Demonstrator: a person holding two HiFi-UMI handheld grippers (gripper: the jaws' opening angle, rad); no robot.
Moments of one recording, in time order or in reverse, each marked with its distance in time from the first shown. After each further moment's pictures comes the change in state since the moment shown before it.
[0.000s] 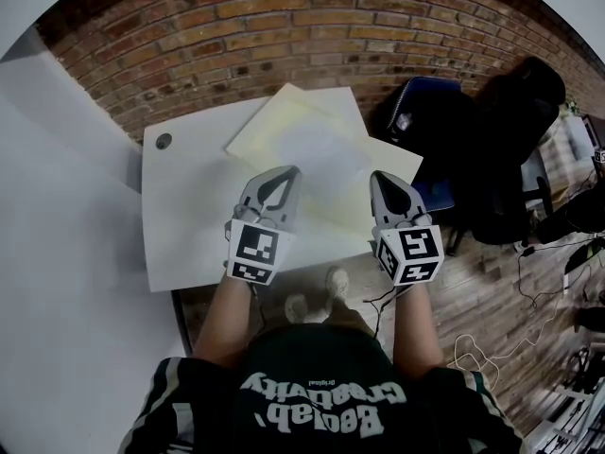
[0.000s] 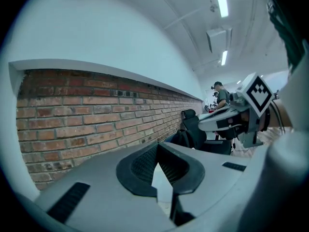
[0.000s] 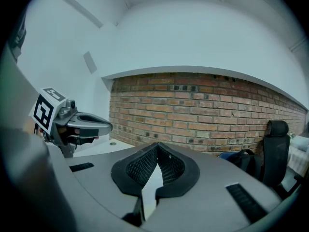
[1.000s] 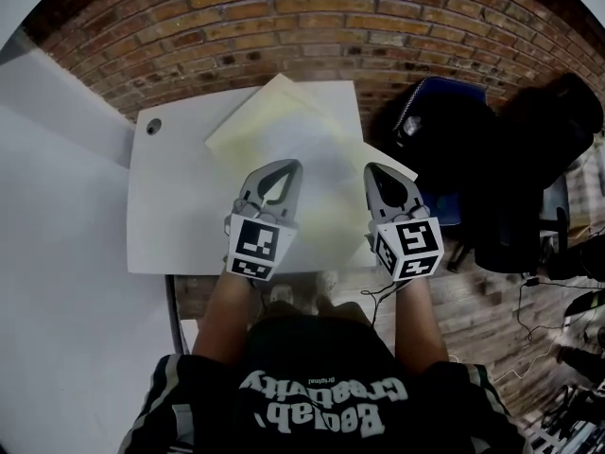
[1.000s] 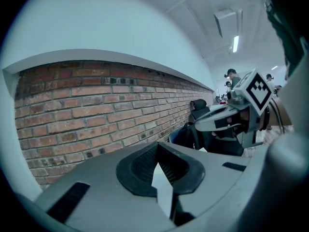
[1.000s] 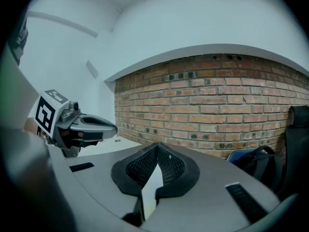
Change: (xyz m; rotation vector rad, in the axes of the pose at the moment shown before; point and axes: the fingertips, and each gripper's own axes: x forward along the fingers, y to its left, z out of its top) left arm 0.117 -0.040 -0.006 -0.010 0.111 0.122; right arm 0.059 -0.105 -0.034 0.043 0.018 0.211
